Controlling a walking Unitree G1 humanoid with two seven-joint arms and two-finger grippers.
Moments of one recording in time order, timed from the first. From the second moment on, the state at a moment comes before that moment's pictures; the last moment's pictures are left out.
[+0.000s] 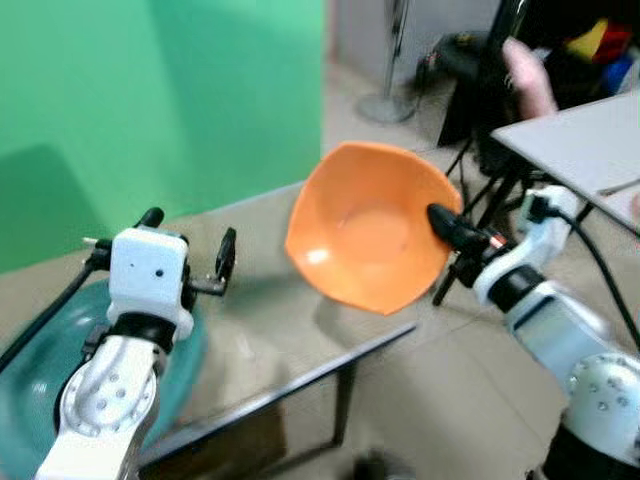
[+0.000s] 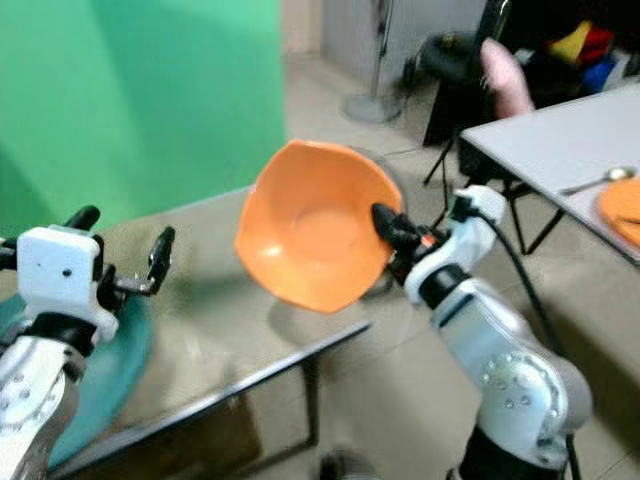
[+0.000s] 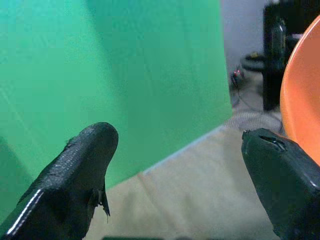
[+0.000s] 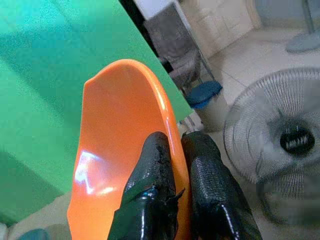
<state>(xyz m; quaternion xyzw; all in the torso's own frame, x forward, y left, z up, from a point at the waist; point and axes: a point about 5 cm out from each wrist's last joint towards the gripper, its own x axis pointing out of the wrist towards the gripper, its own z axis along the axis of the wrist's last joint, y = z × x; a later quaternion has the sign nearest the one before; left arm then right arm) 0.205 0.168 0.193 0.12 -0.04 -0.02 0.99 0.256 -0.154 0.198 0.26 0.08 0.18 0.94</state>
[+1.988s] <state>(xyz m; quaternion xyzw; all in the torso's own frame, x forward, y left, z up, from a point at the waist) 0.217 0.163 0.185 0.10 -0.06 -0.03 0.99 0.276 -0.167 0.202 0.25 0.04 0.06 0.97</state>
